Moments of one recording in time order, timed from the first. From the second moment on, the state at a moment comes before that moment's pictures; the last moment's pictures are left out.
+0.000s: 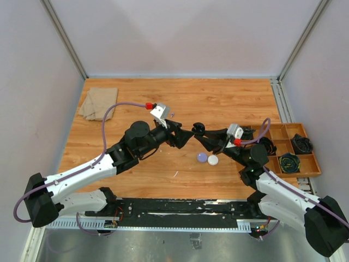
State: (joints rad) left arm -0.92 1.07 0.80 0.22 -0.06 -0.39; right arm 0.59 0.89 0.29 0.98 -0.49 0.06
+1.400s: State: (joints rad) left arm -0.66 1.14 0.81 0.27 0.55 -0.67; right arm 0.59 1.05 0.38 0.93 -0.68 0.10
